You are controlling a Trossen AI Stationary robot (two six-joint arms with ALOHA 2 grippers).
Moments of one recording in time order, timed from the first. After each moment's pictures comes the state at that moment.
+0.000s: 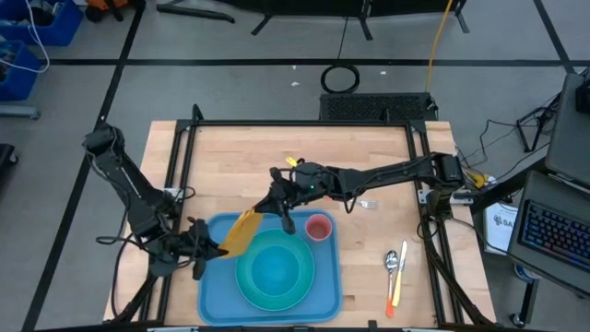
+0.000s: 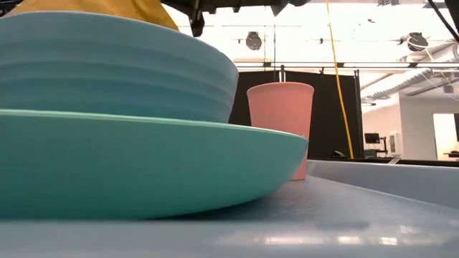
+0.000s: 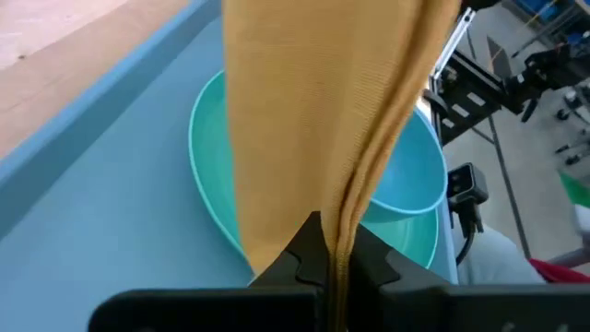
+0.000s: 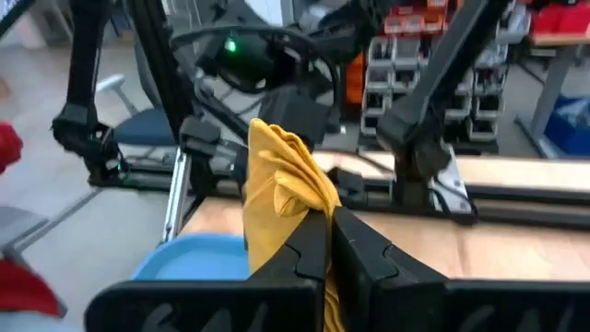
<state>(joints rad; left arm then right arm) -1.02 1.02 0.50 -0.24 -0.76 -1.23 0.03 1.89 1.42 0.29 -0.24 0.06</state>
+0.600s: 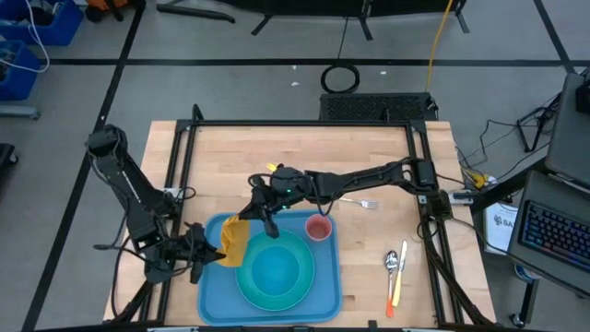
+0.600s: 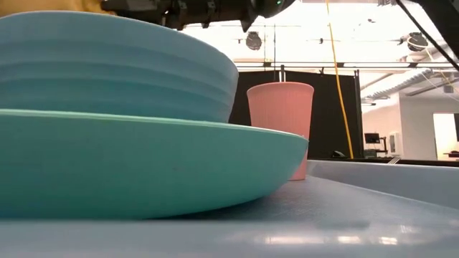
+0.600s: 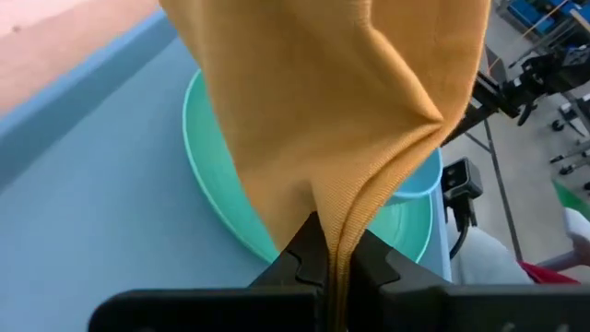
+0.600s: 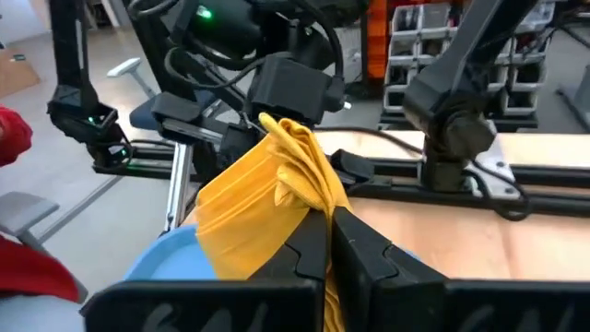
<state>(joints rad) -1.10 1.09 0.50 -0.23 -0.83 -1.34 0.03 2.10 1.65 0.21 -0.32 0.09</state>
